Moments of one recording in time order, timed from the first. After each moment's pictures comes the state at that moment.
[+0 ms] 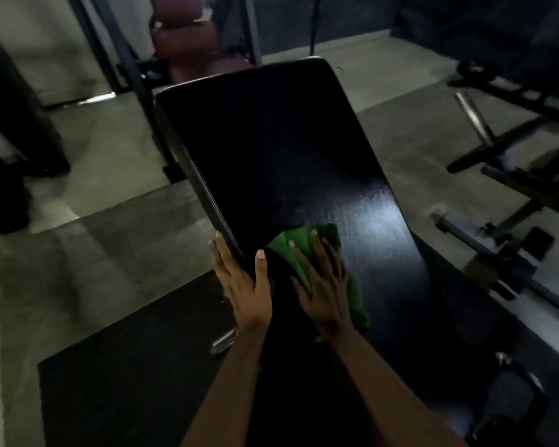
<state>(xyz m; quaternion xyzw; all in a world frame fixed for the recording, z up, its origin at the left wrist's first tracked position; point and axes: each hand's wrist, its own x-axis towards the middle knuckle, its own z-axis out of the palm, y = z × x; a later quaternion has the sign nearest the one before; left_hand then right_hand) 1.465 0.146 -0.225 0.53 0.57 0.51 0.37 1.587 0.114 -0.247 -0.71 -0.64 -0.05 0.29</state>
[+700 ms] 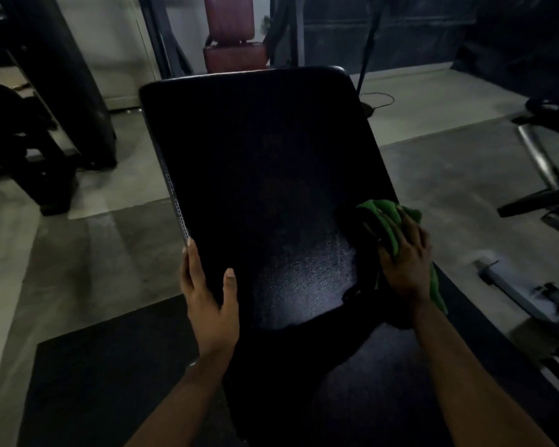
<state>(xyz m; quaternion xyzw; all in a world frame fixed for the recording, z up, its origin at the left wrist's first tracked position) 1.497 0.163 -0.252 0.52 0.60 0.57 0.22 1.795 0.209 -0.257 -0.73 -0.59 -0.08 0.34</state>
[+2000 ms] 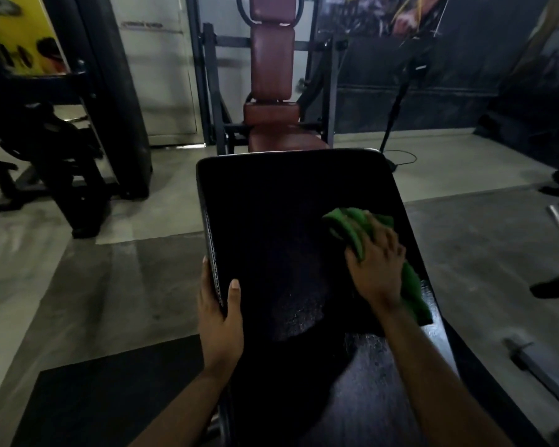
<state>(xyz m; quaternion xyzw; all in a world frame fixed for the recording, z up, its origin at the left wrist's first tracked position) 1.475 0.233 -0.215 0.43 0.56 0.64 0.31 1.703 0.314 -0.178 -0.67 -0.66 -0.15 0.30</state>
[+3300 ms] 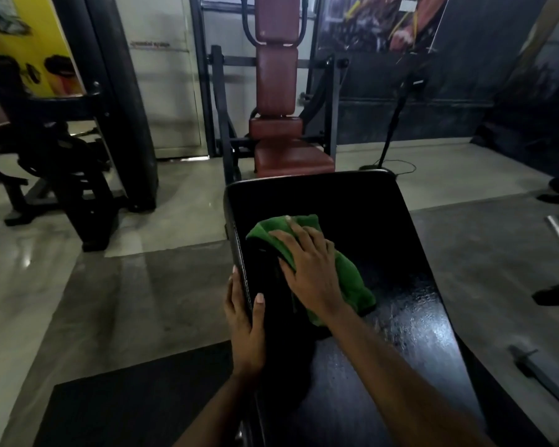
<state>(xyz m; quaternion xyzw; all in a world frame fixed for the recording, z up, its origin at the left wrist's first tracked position) 1.461 0.230 -0.186 0.48 0.55 0.60 0.33 1.573 0.303 -0.134 -0.53 -0.77 -0.14 0.32</state>
